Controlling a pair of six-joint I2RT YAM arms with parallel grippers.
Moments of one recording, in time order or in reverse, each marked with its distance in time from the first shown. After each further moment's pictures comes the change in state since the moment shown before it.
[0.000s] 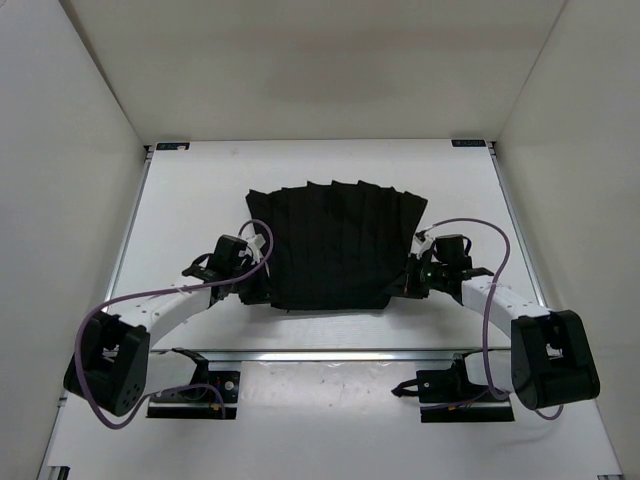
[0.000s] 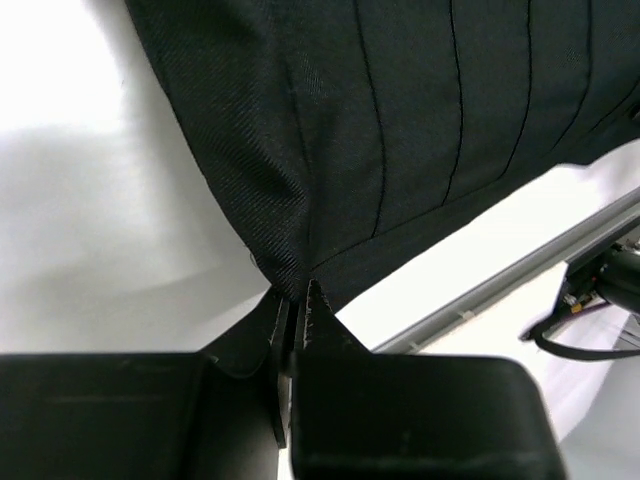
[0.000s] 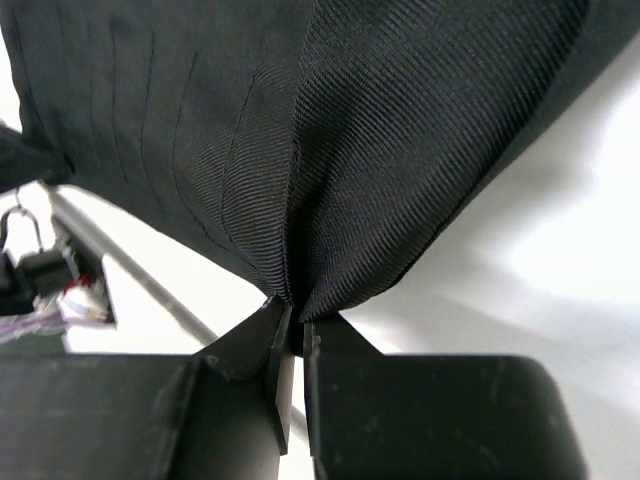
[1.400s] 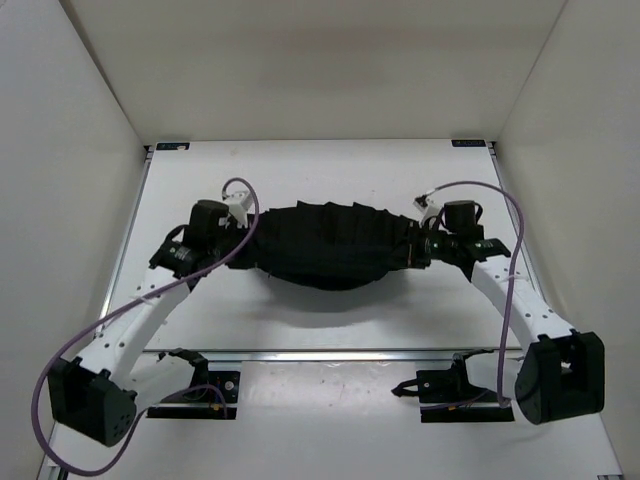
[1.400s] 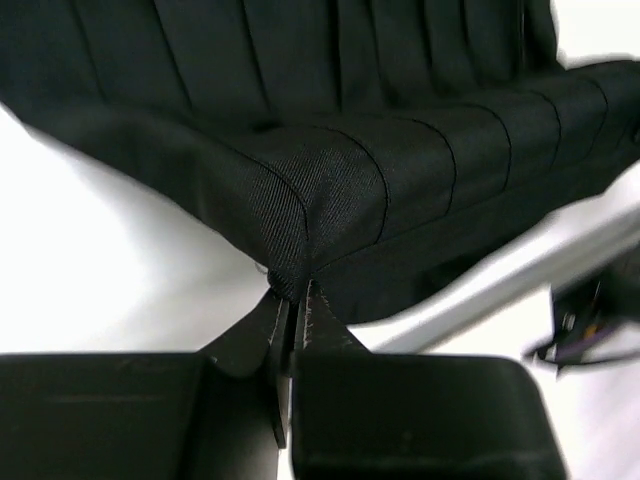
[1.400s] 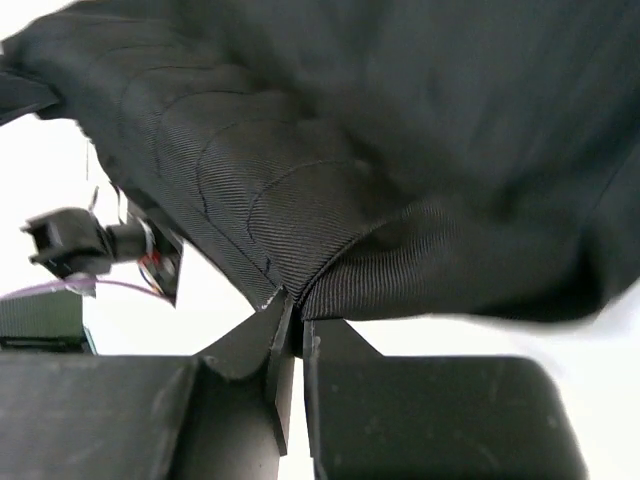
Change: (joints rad) left arm 0.015 -0.183 0.339 -0.336 -0.128 0.188; right arm 0.007 -0.081 0.288 -0.303 -0.112 -0.089
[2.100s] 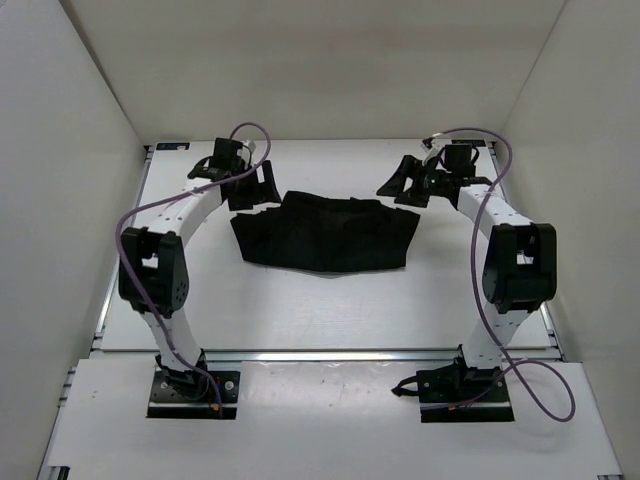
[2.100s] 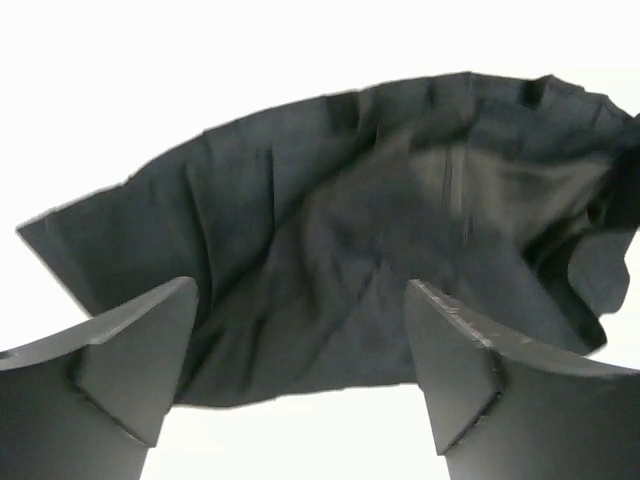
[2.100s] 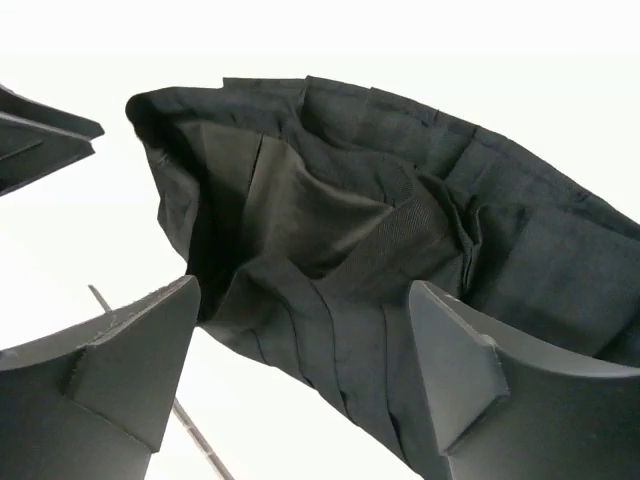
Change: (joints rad) left arm 0.179 0.823 0.640 0.076 -0.039 0.008; right arm -0.134 0.672 0.566 0.237 -0.015 0.047
